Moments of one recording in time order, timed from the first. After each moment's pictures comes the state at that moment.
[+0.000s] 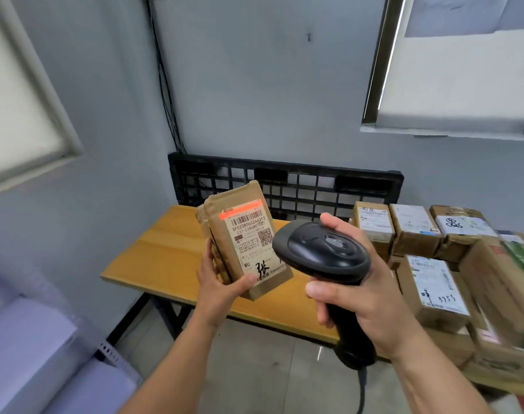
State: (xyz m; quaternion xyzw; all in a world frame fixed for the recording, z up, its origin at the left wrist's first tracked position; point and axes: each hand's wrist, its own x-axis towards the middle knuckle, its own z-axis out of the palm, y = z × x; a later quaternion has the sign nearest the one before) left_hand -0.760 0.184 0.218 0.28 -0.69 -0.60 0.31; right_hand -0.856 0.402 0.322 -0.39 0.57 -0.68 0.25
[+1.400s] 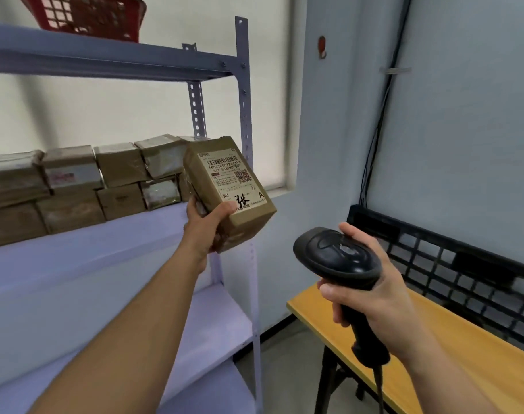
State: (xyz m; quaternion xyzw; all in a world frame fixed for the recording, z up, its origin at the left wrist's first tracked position) left_hand -0.450 -0.065 0.400 0.44 -0.48 -0.51 0.56; right_hand -0.675 0.121 0.389 -0.57 0.46 -0.58 0.36
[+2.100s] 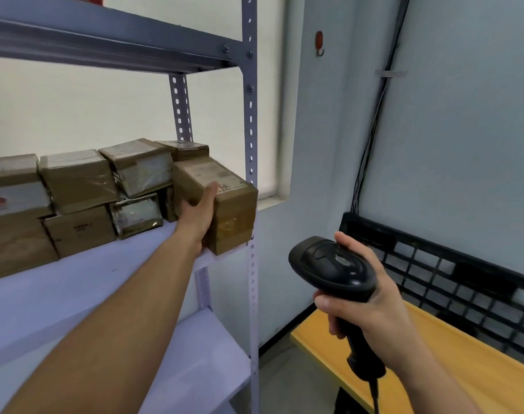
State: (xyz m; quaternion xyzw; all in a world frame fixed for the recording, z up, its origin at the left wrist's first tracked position) left_hand -0.449 -0.215 0.421 0.49 -0.45 -0.54 0.51; right_hand -0.648 0.009 0.386 -0.53 0.50 -0.59 0.35
